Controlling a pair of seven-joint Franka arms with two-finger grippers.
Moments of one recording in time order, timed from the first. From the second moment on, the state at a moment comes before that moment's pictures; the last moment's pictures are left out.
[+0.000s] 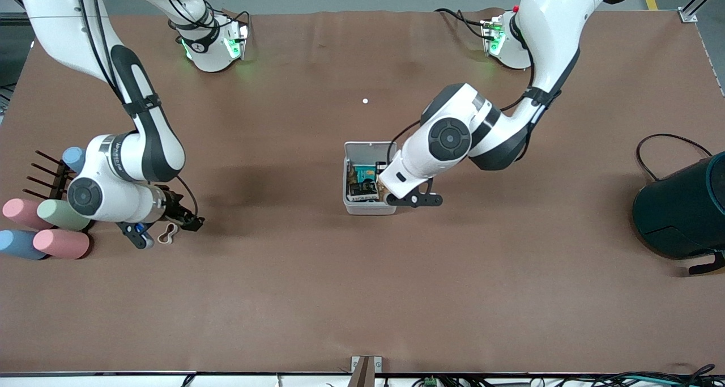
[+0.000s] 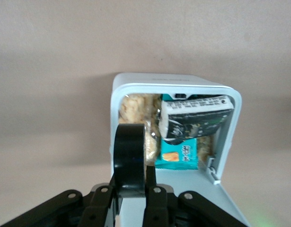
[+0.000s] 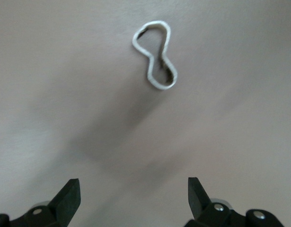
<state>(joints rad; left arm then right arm) -0.23 0.61 -0.53 -1.51 0.00 2.02 -0.73 0.04 0.47 -0.03 -1.93 0.11 2.23 0.63</state>
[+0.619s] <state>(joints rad) -0.22 0.70 -0.53 -1.52 0.00 2.08 -0.79 -0.07 0.44 -0.03 -2.10 0.10 2.61 0.31</state>
